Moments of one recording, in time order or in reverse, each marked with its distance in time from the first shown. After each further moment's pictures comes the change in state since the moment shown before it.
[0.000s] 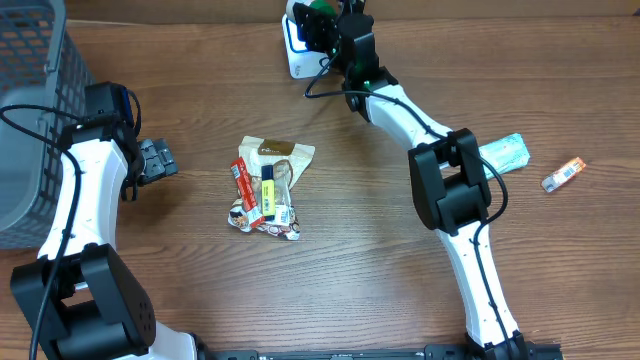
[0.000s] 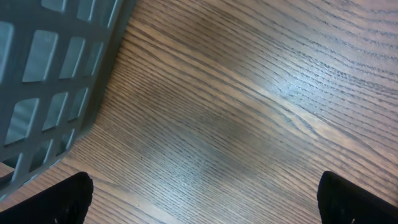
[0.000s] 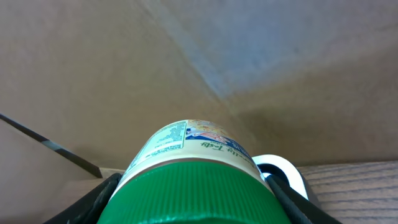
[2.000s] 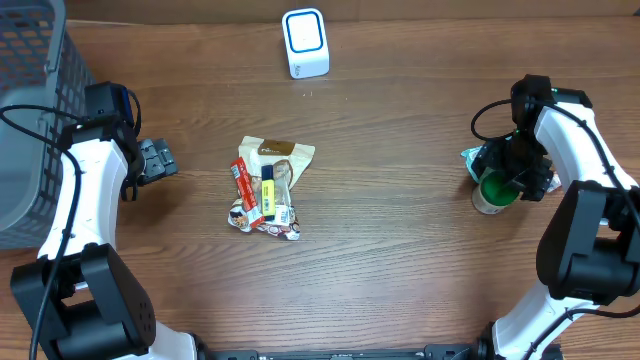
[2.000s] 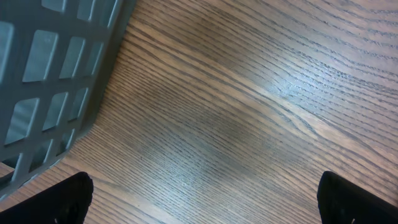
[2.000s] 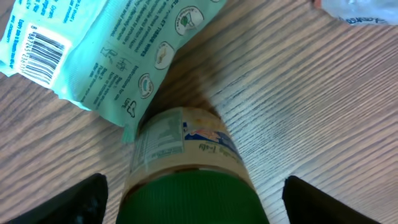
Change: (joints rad) left arm 0.000 0.000 0.000 0.000 0.000 0.000; right arm -0.549 -0.655 -0.655 -1.517 0.192 -0.182
